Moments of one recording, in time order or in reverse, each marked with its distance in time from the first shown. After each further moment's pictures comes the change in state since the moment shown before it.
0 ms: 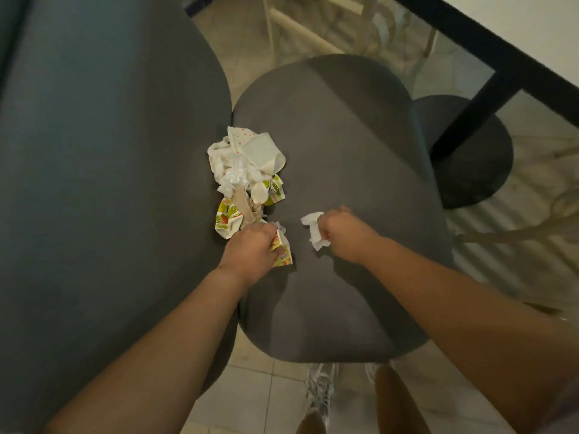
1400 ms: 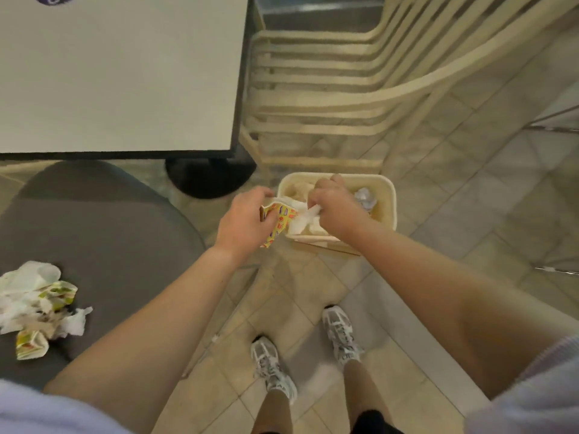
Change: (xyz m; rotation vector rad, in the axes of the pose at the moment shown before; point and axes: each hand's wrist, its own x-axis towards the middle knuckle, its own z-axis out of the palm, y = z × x) left_hand -0.137 0.431 0.107 -0.009 -0.080 0.702; right_hand -0.465 0.212 0.075 0.492 0.707 0.638
